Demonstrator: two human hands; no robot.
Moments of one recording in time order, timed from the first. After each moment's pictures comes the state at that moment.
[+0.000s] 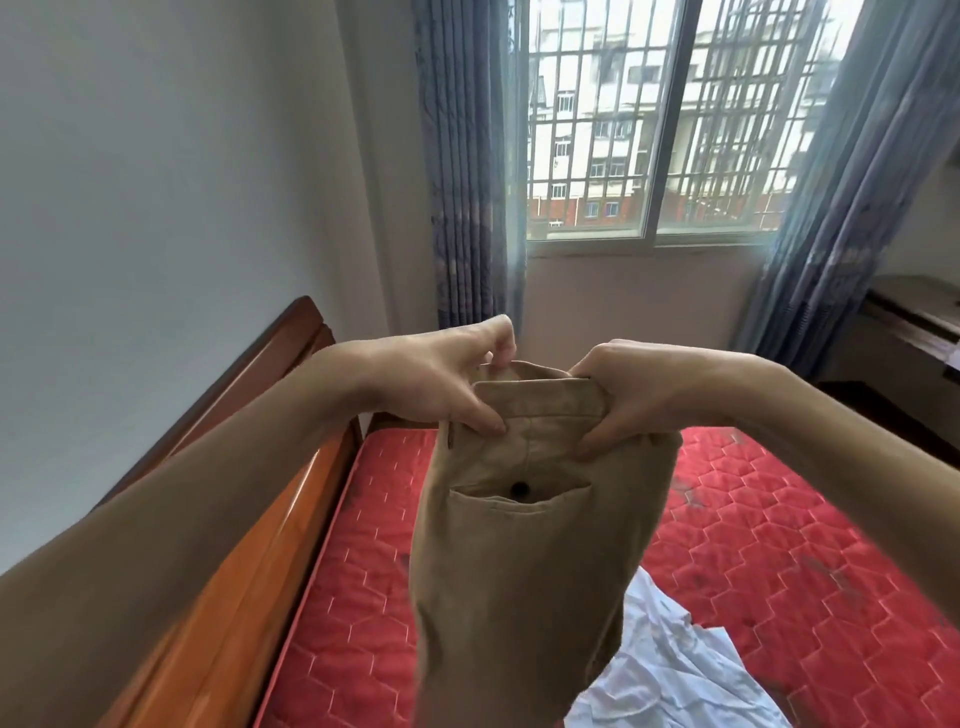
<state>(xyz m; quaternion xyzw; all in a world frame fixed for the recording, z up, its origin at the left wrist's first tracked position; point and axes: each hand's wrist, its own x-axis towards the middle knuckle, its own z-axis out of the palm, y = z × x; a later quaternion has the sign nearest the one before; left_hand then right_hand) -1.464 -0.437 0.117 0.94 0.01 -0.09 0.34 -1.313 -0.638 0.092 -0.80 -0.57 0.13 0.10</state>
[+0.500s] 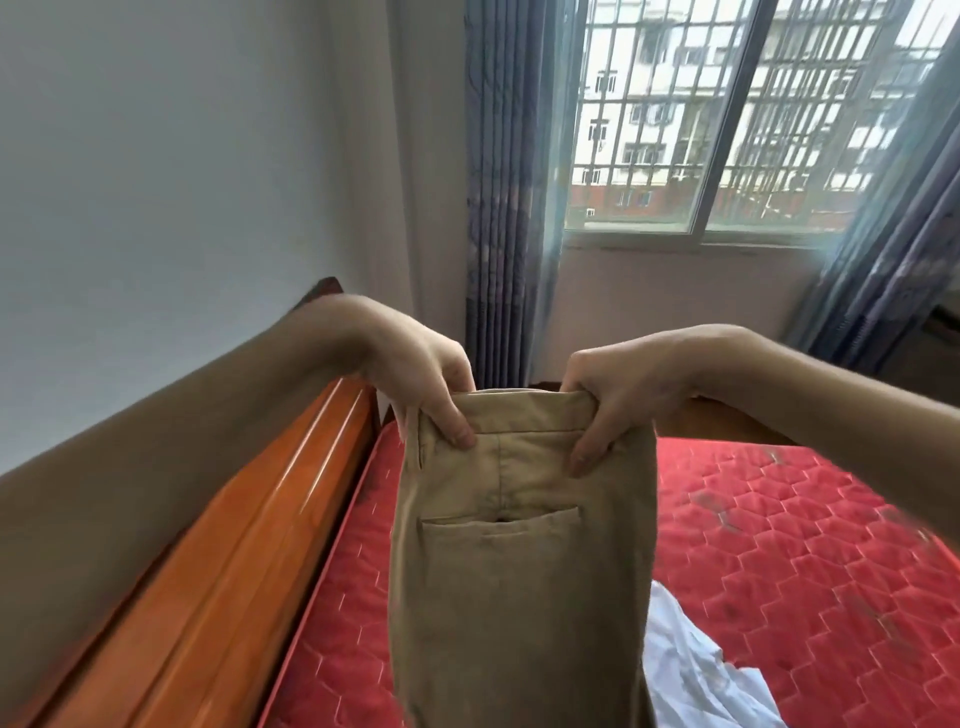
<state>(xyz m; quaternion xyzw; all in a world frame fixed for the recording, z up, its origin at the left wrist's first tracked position) -1.423 -0.332 0.120 0.91 0.10 -0.32 0.25 -1.277 -0.516 0.097 -0.76 -0.55 0.34 0.02</state>
